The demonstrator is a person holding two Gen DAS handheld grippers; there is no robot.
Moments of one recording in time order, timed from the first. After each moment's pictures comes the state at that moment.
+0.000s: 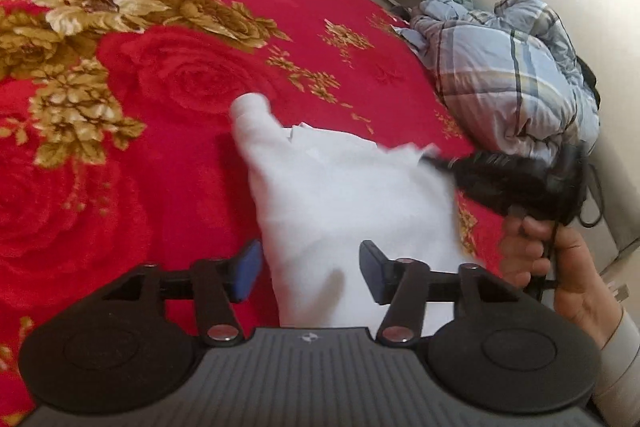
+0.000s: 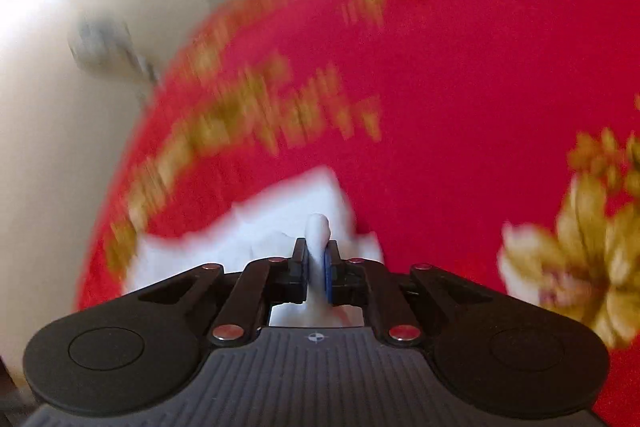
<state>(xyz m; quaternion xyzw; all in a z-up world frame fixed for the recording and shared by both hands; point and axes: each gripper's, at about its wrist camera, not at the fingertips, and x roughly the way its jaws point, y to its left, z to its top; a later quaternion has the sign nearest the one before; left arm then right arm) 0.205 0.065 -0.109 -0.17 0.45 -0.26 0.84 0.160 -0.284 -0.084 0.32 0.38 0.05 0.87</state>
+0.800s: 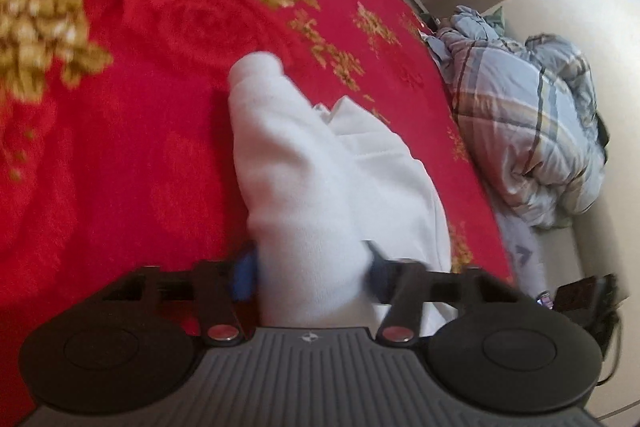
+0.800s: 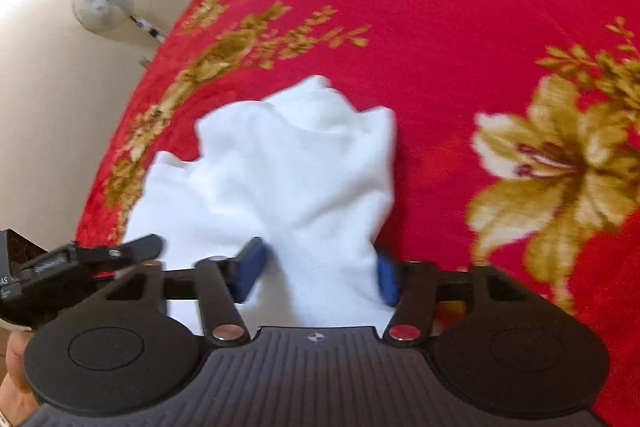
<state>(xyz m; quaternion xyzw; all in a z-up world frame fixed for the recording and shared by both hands) 0.255 0.026 -0.167 -0.25 0.49 -0.24 0.80 0.106 -0.259 -0.117 0.29 0.45 0.08 0.84</state>
